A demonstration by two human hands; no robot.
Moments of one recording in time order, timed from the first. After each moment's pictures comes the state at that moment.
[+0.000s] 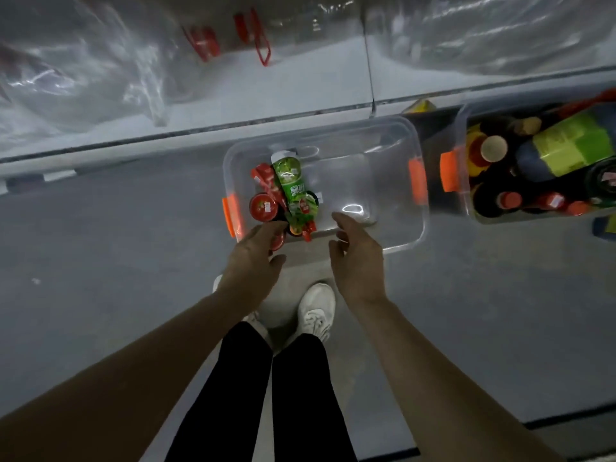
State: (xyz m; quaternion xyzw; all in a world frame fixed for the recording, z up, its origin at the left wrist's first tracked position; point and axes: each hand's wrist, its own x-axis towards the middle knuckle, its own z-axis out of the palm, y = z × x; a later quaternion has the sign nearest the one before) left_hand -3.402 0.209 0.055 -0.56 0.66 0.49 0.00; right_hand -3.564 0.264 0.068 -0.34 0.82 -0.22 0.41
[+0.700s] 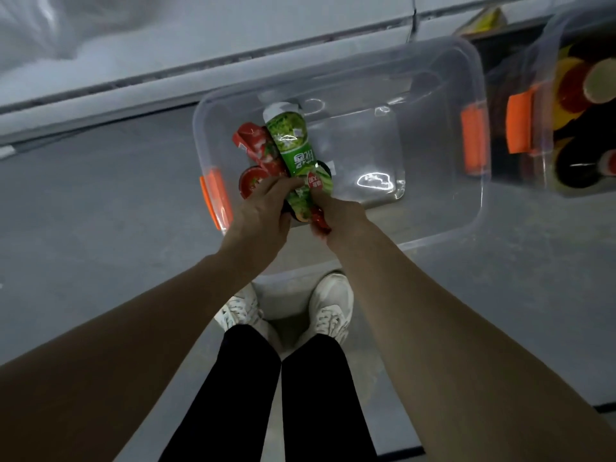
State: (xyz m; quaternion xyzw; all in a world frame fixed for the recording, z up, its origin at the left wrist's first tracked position) left_hand -3.414 0.178 -0.070 -0.47 0.77 0.42 0.02; right_hand -3.544 0.214 -0.109 0.25 0.69 -0.31 0.60
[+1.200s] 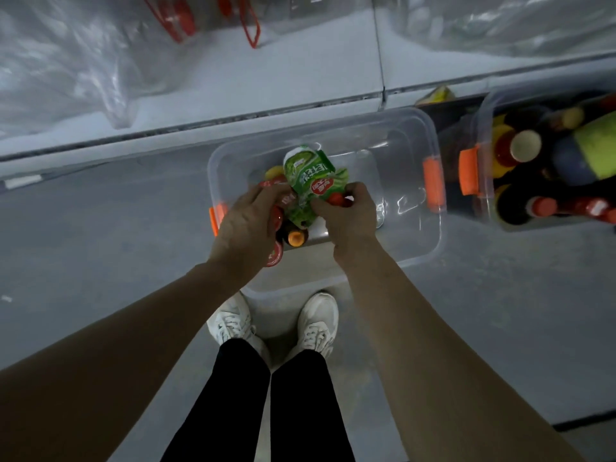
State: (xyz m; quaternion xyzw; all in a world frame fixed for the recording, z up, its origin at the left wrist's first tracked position) left_hand -3.420 0.148 -0.023 -0.50 0.78 0.38 -0.04; right_hand -3.570 0.183 -0.022 -0.04 0.82 -0.31 0.48
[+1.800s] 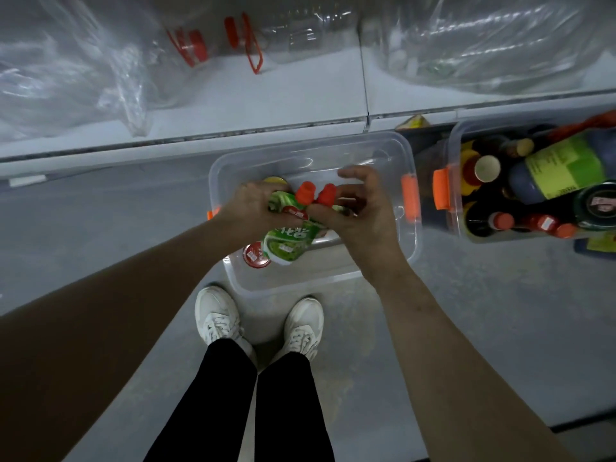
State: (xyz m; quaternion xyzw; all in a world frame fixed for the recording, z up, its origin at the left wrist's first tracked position) left_hand -3.440 0.108 0.013 -0.46 0.69 0.57 -0.01; right_hand -3.603 0.198 0.055 -0.26 0.71 -0.41 0.51
